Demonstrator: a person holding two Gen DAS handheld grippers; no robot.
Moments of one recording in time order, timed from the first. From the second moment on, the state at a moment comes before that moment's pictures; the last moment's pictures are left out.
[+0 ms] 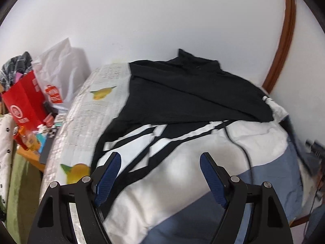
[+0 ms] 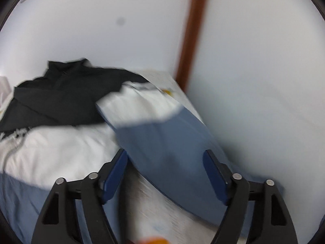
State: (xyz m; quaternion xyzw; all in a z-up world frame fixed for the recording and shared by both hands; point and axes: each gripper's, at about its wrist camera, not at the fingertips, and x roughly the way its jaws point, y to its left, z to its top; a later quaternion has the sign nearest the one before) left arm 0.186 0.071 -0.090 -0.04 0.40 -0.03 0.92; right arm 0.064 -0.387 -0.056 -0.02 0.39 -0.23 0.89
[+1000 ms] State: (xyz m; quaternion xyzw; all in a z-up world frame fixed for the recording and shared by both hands) left arm 0.181 0.097 -0.110 -0.04 0.43 0.04 0.90; right arm -0.030 -0.447 -0.104 -0.03 0.41 -0.29 0.87
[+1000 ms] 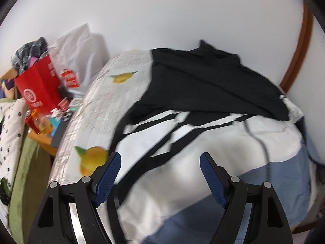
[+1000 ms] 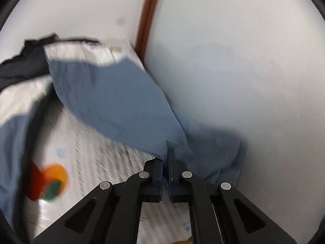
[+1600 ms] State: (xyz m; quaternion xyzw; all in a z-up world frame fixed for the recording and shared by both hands) left arm 0.192 0.140 -0.165 -0.02 0.46 0.04 0.89; right arm 0.098 -0.327 0.032 -0.08 0.27 -0.24 0.93
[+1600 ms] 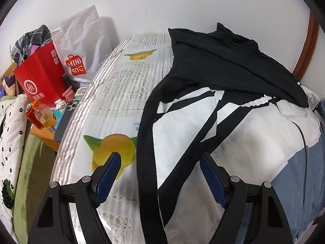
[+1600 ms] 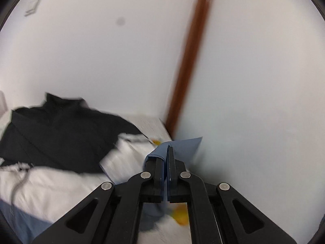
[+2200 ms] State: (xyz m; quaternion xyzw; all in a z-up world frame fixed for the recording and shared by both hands) left arm 0.195 0.138 -0.185 -0.03 0.46 0.03 0.89; right arm 0.268 -0.082 -0.044 -0.16 0.30 0.04 0.94
